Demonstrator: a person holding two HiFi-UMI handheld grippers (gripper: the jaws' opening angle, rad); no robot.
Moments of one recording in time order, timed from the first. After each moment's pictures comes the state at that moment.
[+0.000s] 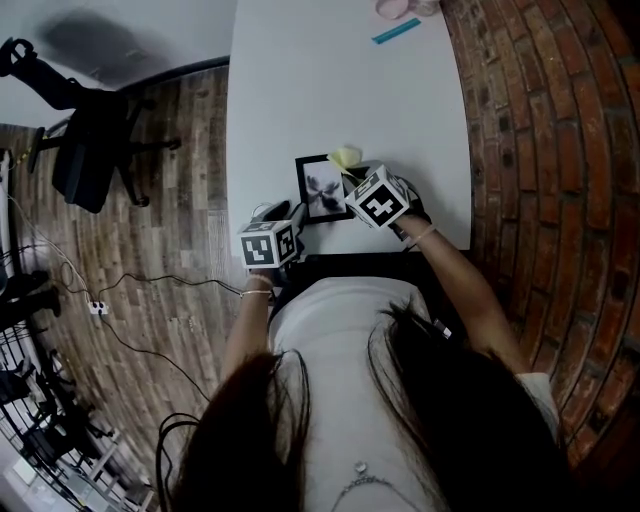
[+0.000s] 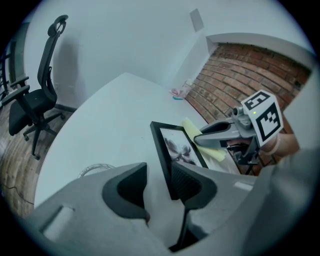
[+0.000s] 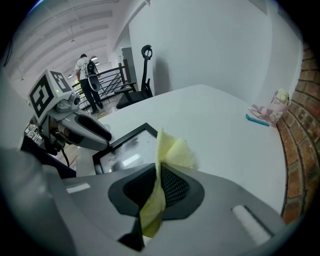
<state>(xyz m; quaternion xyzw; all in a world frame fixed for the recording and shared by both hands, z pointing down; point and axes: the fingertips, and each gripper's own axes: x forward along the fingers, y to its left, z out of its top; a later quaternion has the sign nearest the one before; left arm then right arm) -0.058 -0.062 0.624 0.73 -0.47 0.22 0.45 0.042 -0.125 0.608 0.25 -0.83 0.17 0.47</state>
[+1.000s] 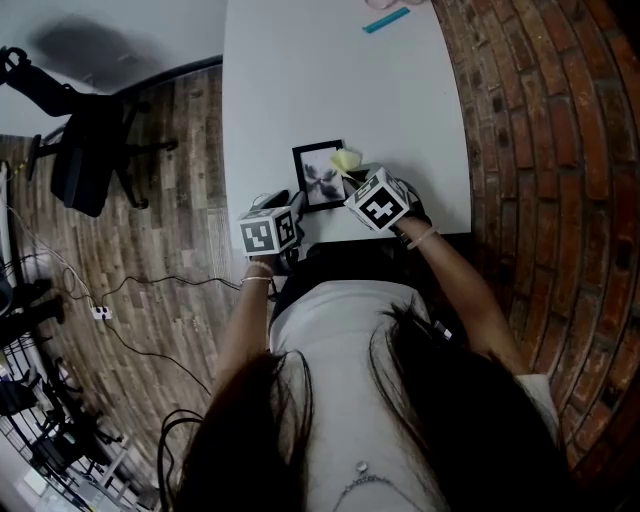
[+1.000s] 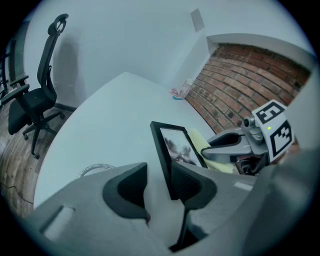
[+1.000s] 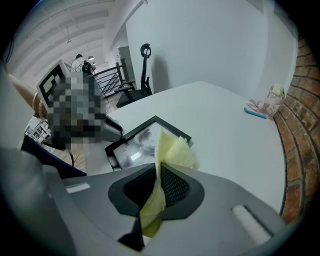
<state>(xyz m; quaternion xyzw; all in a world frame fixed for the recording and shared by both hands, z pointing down) -0.057 -0.061 0.622 0.73 -0.46 0.21 0.45 0.047 -0.087 0.609 0.26 -0.82 0.18 0.48</state>
